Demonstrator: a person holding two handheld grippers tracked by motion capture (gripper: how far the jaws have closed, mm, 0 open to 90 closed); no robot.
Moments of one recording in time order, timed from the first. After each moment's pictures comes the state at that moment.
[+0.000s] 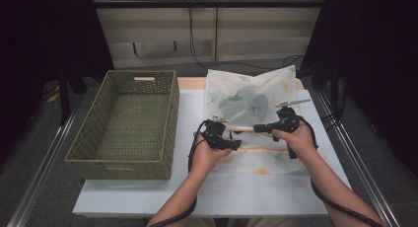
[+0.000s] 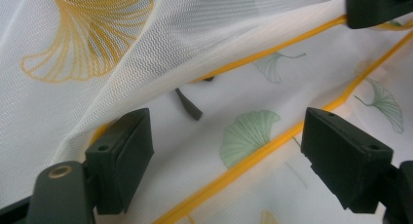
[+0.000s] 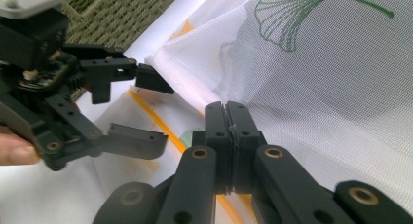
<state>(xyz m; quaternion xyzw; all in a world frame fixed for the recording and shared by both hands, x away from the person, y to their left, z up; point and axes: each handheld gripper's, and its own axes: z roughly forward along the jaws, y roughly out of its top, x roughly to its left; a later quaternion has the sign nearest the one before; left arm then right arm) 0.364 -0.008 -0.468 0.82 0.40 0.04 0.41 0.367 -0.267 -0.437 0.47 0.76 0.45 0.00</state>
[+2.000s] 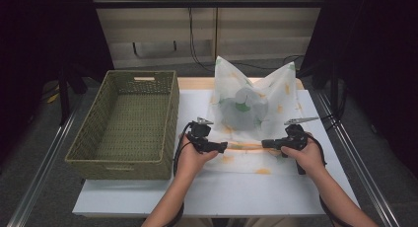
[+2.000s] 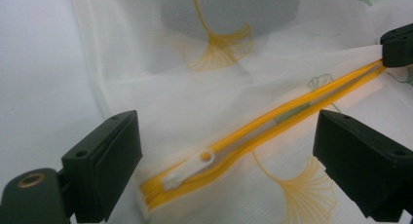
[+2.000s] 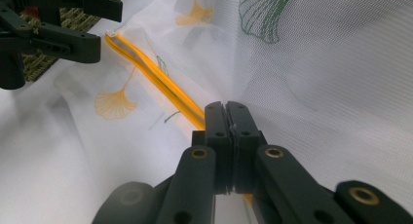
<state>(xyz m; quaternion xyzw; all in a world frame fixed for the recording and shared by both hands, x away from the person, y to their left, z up) 0.356 0.034 -0.462 0.81 0.43 0.07 0.39 0.333 -0.294 -0.475 0.46 0.77 0.44 0.01</state>
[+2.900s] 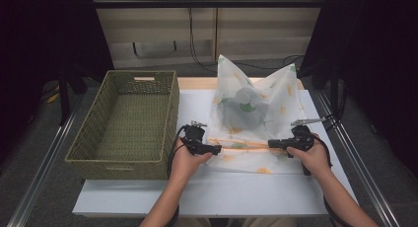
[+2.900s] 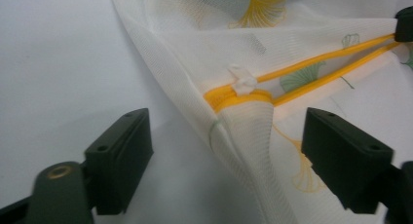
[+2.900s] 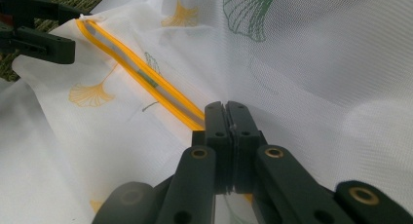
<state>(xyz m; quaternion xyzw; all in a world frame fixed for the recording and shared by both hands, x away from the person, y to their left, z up) 0.352 0.049 -0.465 0.81 0.45 0.02 0.37 0.330 -0.311 -0.478 0.48 0.76 0.44 0.02</state>
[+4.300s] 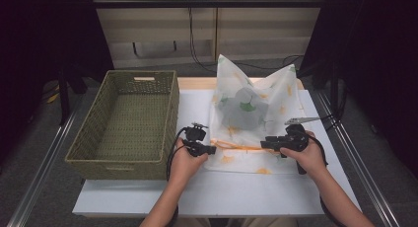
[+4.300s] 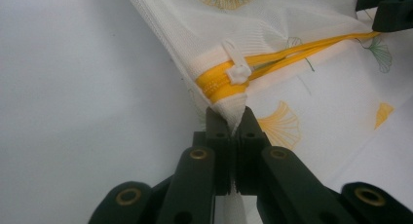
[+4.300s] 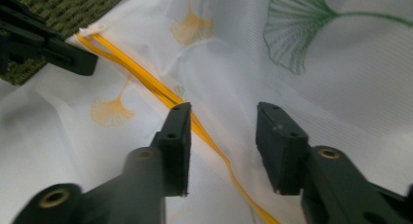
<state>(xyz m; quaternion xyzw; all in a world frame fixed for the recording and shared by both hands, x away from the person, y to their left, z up) 0.345 0.048 -0.458 0.82 0.45 -0.02 0.36 0.329 -0.288 -0.466 0.46 0.77 0.44 0.04</state>
